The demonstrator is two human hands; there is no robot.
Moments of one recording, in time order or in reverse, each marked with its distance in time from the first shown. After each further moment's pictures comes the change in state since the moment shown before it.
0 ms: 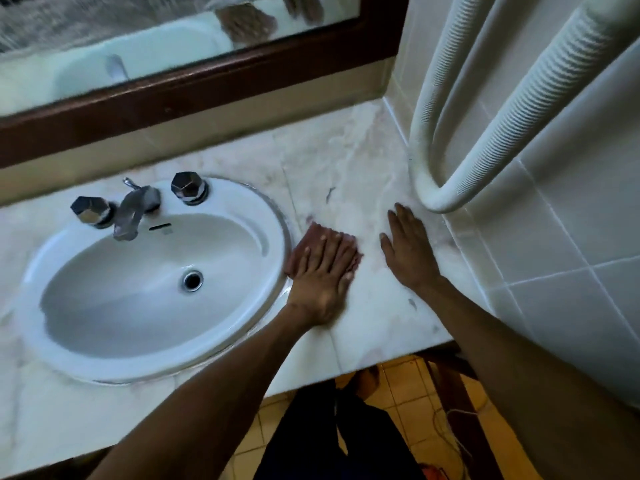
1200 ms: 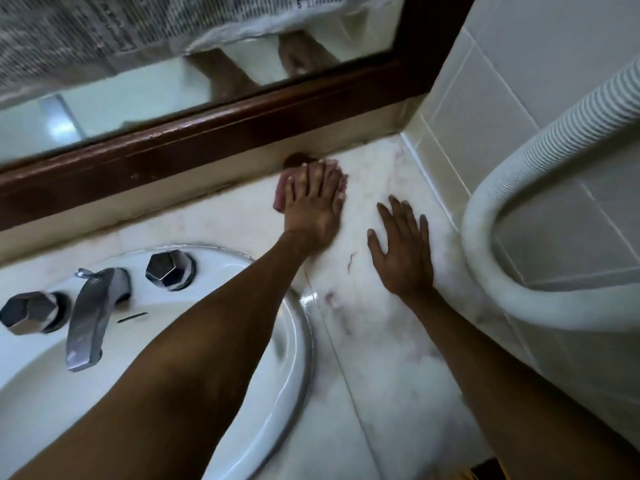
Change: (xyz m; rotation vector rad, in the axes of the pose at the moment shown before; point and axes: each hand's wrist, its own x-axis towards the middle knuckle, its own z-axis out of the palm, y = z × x) left_hand 0.257 -0.120 -0.089 0.022 0.068 -0.049; right_hand 0.150 -0.048 0.028 -0.093 0.310 0.093
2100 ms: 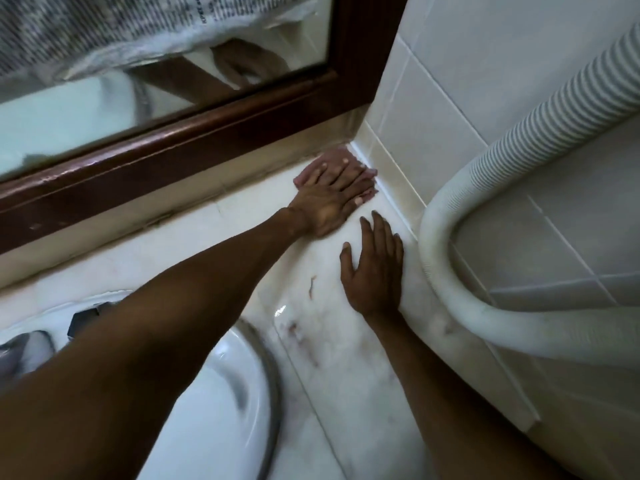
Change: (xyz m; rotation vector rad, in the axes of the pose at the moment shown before) left_hand 0.091 0.060 0.002 0.048 -0.184 0.555; right_hand -0.001 -0.003 -0.001 -0.071 0.101 0.260
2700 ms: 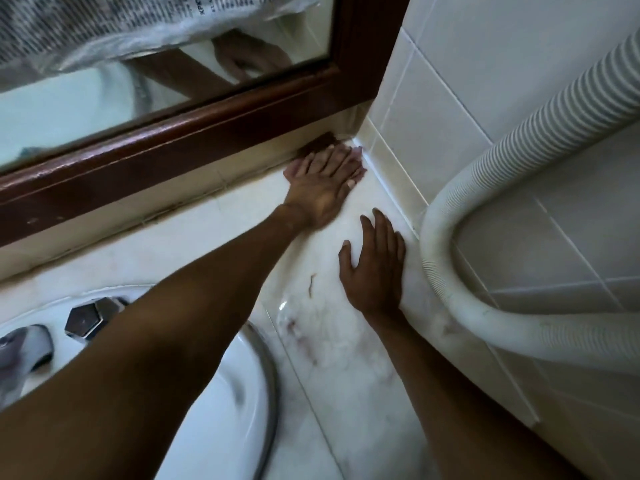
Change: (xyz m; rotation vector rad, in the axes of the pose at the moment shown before) left_hand -0.003 -0.003 -0.003 -0.028 0.124 -0.170; right_hand 0.001 0.000 0.000 0.007 0.025 0.002
